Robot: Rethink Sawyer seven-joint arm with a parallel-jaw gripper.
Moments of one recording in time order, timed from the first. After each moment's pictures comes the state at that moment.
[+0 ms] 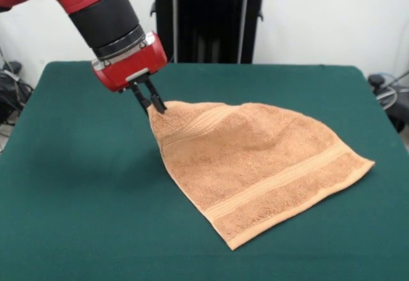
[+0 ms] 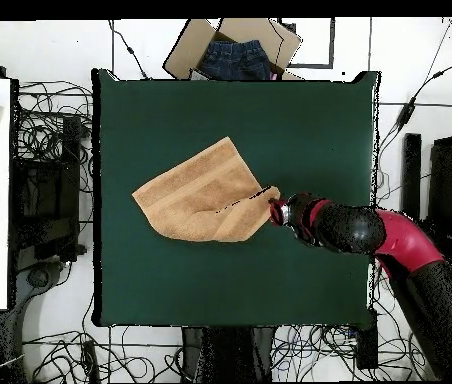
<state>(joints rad) -1.18 -0.45 0.89 1.80 -0.53 0.68 1.29</state>
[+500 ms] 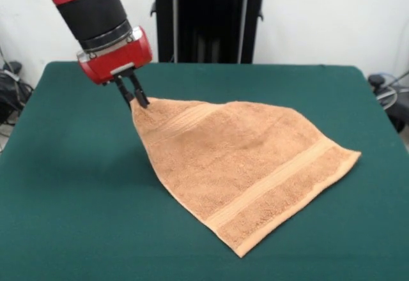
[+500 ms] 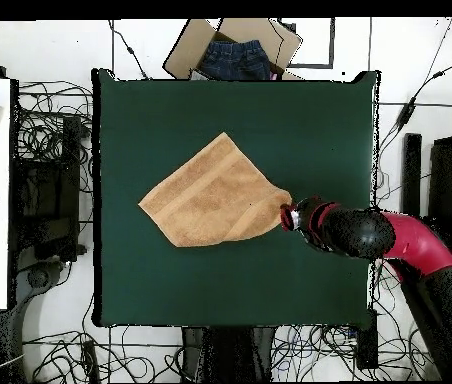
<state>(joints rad) -1.18 -0.51 0.86 1.80 -0.56 0.69 1.29</state>
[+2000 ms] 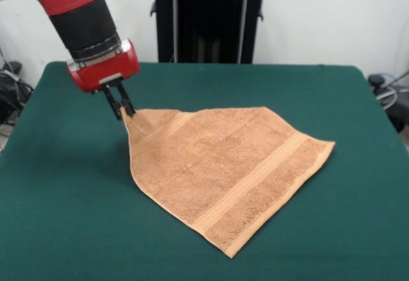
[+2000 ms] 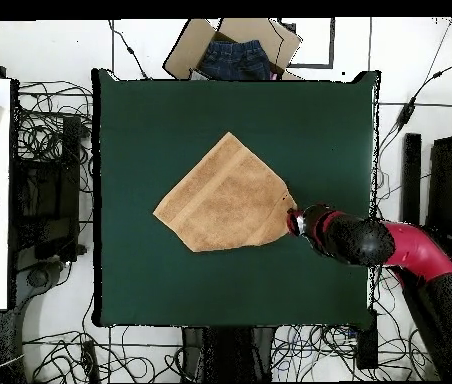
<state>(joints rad) -1.21 -0.44 0.84 1.79 -0.66 0.65 1.29</state>
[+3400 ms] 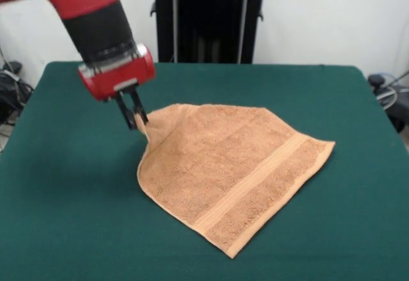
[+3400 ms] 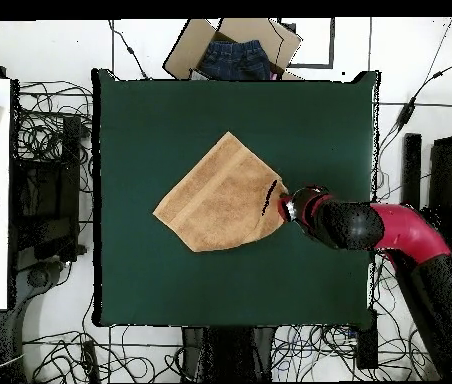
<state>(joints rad) -1.14 -0.50 0.86 1.77 -0.63 0.65 1.22</state>
